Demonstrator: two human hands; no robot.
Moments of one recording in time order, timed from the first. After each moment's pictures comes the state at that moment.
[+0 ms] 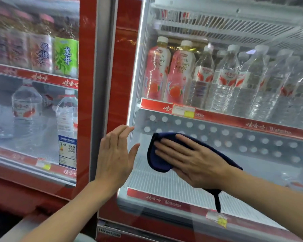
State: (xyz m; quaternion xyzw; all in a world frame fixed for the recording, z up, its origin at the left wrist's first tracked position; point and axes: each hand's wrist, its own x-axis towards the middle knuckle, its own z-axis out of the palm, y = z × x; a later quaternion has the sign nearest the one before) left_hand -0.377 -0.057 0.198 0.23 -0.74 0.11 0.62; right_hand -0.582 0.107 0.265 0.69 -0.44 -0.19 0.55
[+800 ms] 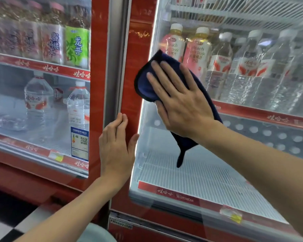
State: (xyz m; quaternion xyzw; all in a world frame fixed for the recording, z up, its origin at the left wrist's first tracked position) left_hand -0.363 -0.069 0.183 0.31 -0.70 0.02 0.64; right_hand -0.508 0.029 0.339 0.60 -0.54 0.05 0.59
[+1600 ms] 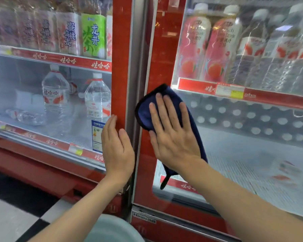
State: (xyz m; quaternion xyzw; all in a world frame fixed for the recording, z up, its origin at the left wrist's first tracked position) left_hand -0.324 -0.102 0.158 0.35 -0.63 -0.22 0.66; right_hand -0.459 -0.027 0.212 0.59 -0.57 0.14 0.56
